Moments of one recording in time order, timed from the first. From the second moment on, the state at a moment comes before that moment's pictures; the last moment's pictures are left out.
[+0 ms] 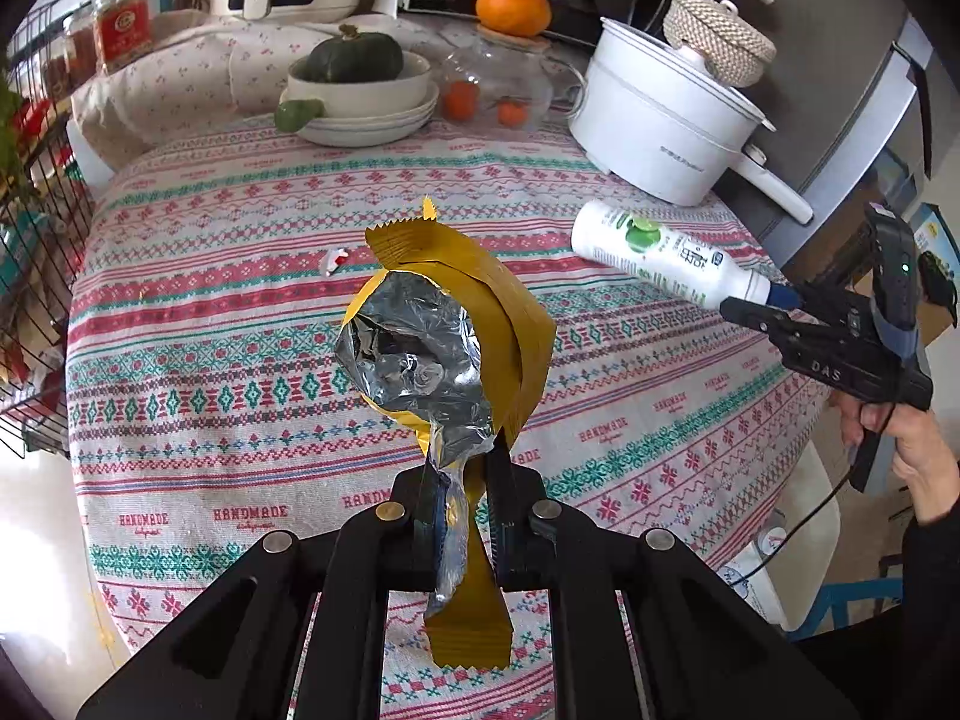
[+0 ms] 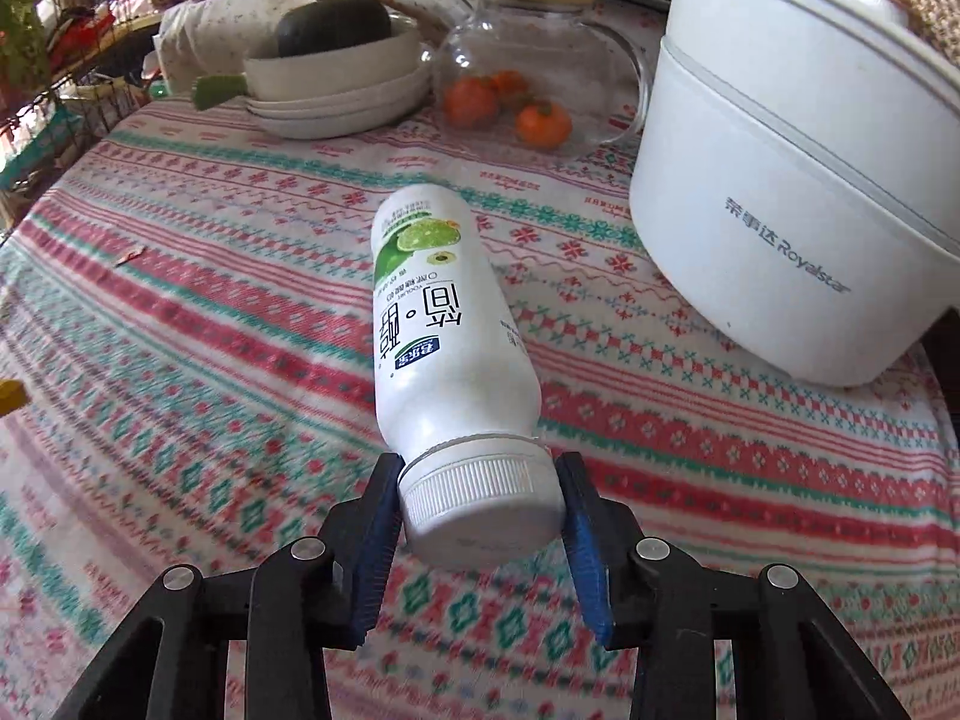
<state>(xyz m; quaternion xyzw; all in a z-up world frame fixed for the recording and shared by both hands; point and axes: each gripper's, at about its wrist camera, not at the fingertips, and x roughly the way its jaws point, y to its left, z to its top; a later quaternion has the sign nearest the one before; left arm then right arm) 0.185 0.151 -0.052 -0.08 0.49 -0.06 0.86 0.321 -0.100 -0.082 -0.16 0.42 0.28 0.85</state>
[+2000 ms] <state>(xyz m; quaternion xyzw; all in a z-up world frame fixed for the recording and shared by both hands) 0.094 -0.244 -0.113 0.11 0.50 -0.36 0.78 0.066 -0.403 -0.045 0.08 0.52 -0.01 0.85</state>
